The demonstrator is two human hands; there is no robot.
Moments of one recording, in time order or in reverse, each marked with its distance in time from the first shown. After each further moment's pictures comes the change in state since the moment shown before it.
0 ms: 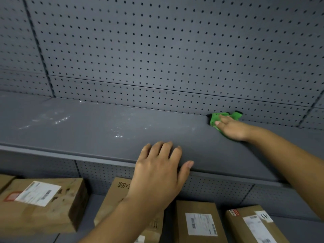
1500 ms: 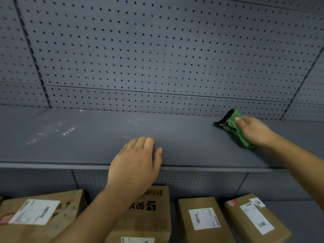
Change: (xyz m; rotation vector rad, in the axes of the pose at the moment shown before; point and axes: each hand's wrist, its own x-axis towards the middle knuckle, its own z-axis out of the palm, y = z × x) left_hand -0.005 -0.095 -0.027 -0.084 -0.005 -0.061; right_hand -0.097 -0.031 -0.009 0.340 0.346 0.228
